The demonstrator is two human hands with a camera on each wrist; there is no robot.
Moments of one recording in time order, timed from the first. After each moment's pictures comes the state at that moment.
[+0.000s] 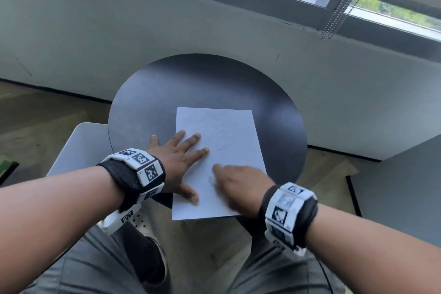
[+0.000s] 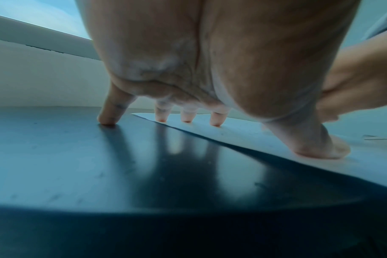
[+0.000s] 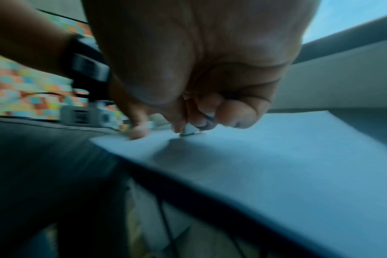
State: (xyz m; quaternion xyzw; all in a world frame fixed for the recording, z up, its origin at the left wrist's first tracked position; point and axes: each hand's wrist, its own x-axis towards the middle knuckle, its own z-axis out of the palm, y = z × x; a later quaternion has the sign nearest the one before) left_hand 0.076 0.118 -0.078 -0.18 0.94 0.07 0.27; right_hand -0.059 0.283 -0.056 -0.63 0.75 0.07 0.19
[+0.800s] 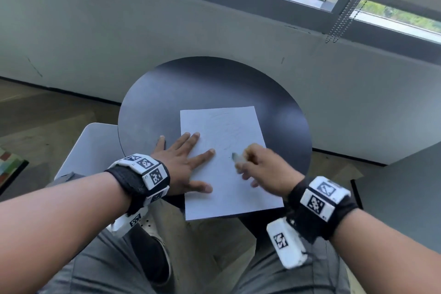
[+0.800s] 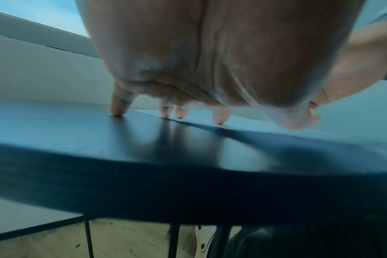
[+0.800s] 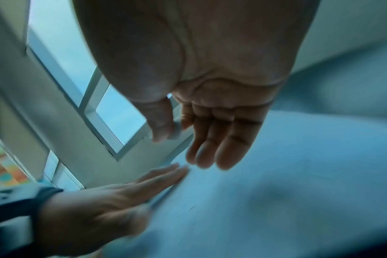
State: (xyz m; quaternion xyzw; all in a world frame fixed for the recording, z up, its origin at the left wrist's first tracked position) left_hand 0.084 0.120 -0.080 -0.20 0.94 0.08 0.25; right_hand -0.089 0.287 -0.037 -0.39 0.79 -0.30 0.38
